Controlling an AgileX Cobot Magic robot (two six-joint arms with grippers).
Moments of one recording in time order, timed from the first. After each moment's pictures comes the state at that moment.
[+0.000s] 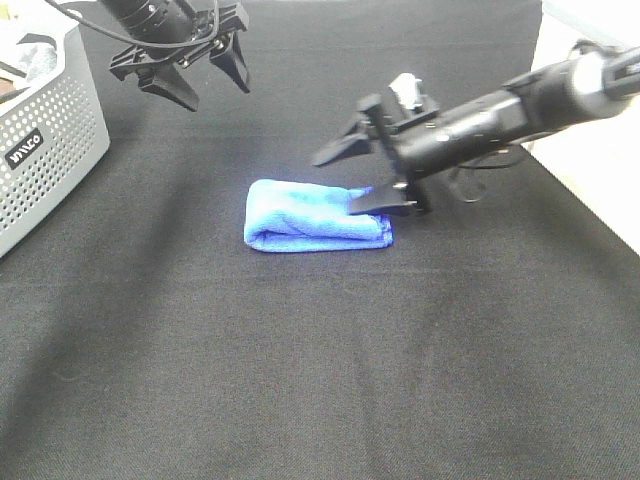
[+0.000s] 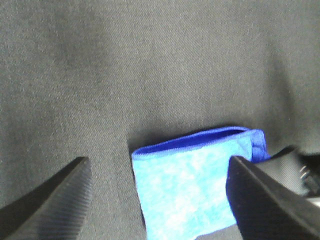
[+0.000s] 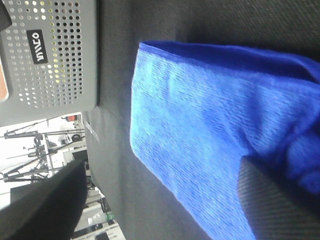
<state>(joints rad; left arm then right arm) -0.21 2.44 -2.38 -0.42 1.20 -0.11 0.14 2.41 -1.65 1.21 1.07 -0.59</state>
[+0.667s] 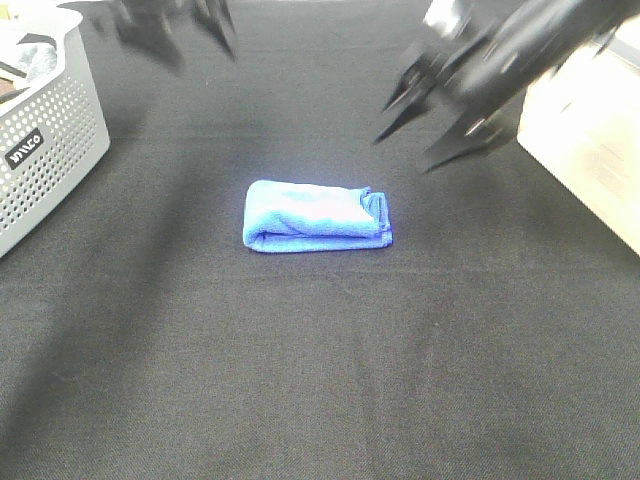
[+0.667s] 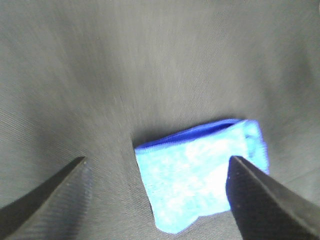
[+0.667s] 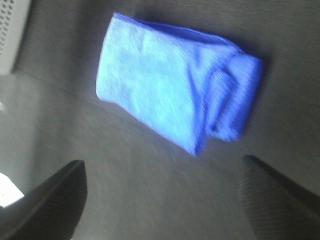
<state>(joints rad) -0.22 2.30 -2.38 -0.35 1.22 -0.04 0.14 2.05 -1.65 0.66 1.09 -0.35</state>
